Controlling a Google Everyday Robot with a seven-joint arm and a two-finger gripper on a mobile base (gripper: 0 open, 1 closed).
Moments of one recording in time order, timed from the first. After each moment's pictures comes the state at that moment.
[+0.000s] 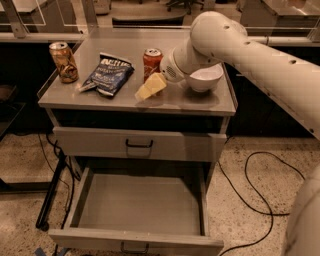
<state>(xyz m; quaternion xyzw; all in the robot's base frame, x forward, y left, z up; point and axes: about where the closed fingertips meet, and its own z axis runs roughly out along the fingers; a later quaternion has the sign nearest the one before) 0.719 0.005 0.855 -0.47 0.79 0.14 0.38</state>
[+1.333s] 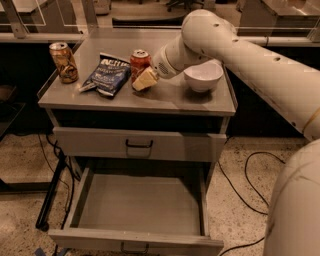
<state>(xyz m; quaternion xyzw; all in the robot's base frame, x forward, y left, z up) 0.735 0.032 0.857 -0.47 0.78 0.15 0.38</state>
